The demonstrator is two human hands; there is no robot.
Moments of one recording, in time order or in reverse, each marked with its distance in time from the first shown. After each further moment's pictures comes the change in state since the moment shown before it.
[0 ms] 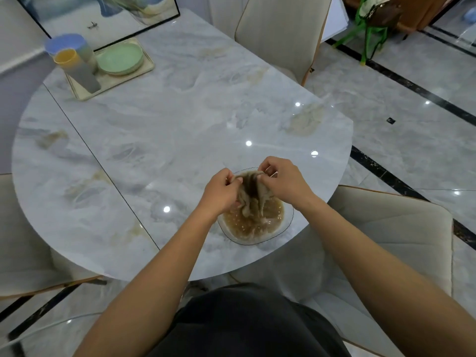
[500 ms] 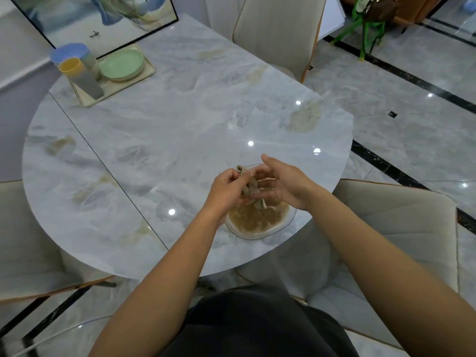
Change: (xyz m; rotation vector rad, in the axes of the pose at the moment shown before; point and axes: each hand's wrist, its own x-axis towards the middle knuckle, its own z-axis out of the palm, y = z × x) left_hand -0.026 0.010 0.005 -0.349 -0.086 -0.057; right_hand -0.026 -0.024 -0.010 0.806 -0.383 0.356
